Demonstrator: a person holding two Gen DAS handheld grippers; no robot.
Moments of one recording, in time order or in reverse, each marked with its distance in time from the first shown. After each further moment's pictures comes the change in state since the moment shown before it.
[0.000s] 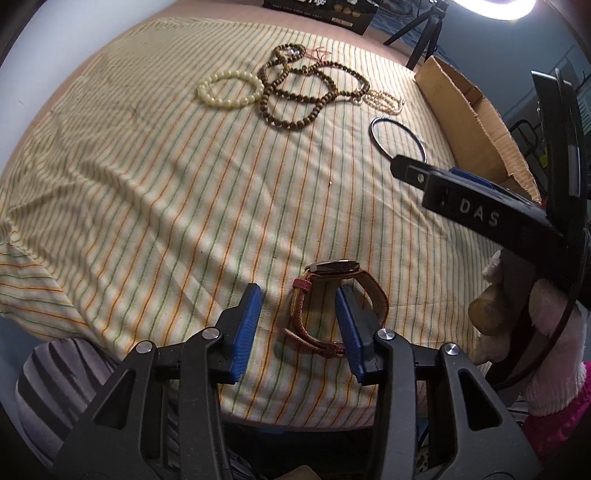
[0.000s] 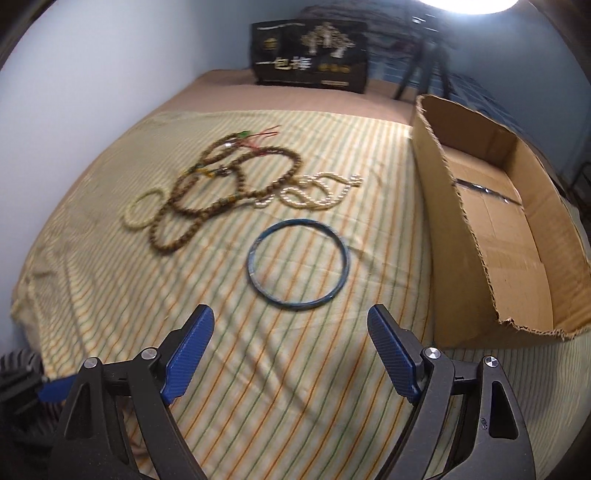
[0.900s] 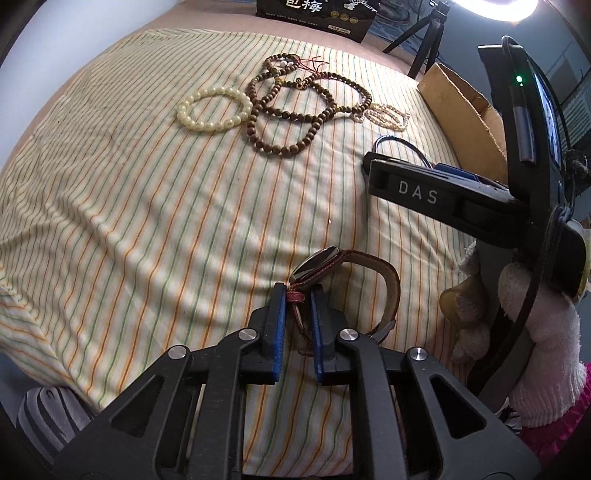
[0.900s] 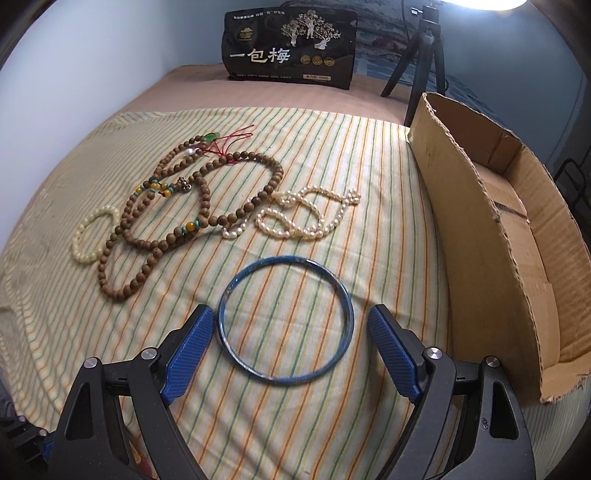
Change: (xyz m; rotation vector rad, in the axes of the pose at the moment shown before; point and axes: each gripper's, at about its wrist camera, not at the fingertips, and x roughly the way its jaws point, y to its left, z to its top) left arm 0.025 -0.005 0.028 0.023 -0.056 0.009; right arm 0.044 0.004 0.025 0.012 0.000 -0.111
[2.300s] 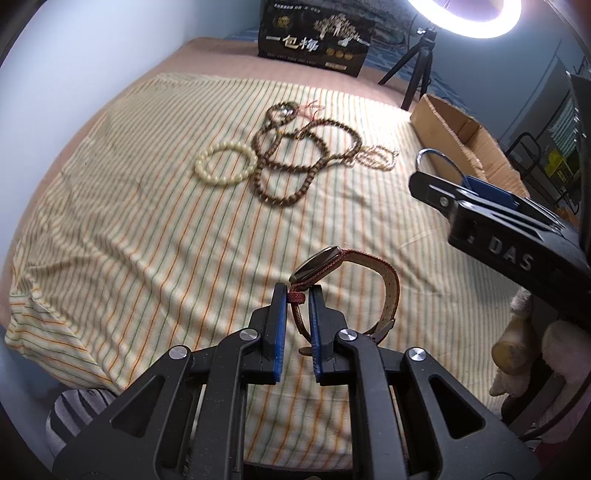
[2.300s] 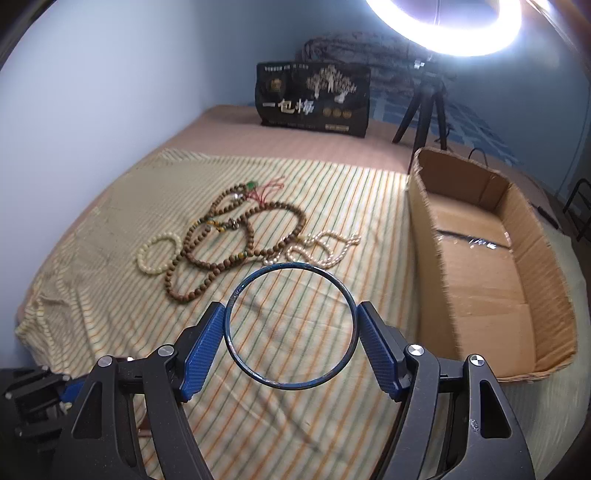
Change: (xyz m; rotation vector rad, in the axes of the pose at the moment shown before) left arm -0.048 -0.013 0.001 0.029 -0.123 0.055; right arm -0.072 -0.010 -0.006 -0.038 -0.143 0.106
